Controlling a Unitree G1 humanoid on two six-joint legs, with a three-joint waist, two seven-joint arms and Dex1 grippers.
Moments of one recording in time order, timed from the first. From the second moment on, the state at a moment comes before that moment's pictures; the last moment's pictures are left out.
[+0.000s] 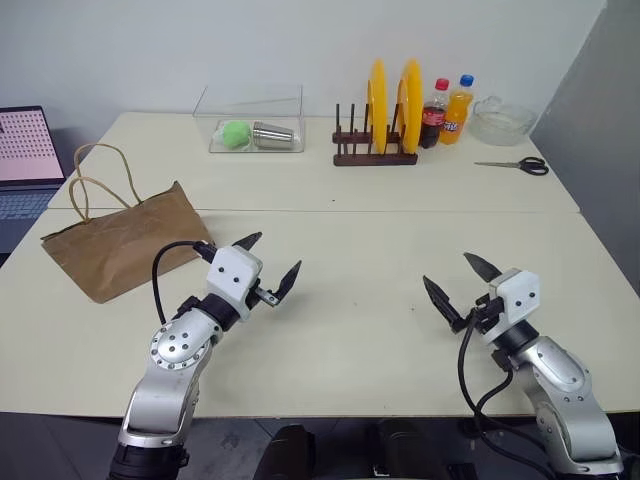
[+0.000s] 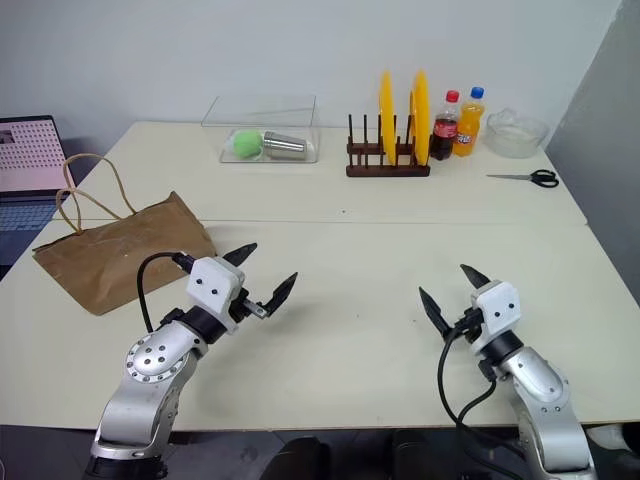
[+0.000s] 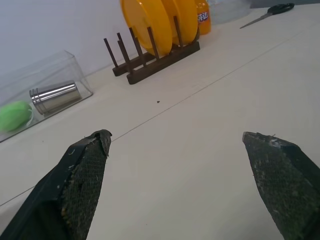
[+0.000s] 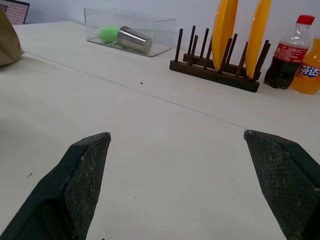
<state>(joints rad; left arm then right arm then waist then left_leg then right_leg) -0.05 0.40 0.03 -0.38 -0.09 0.21 -0.45 0.11 -0.37 -0.07 -0.39 0.23 0.10 0.45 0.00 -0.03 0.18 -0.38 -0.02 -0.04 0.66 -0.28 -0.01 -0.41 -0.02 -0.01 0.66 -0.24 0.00</state>
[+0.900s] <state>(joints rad) 0.04 0.44 0.14 -0.45 -0.21 0.28 -0.49 -0.09 -0.42 0.03 -0.35 0.32 0.16 0.63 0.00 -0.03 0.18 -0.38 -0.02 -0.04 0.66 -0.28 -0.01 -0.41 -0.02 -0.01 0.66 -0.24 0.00</state>
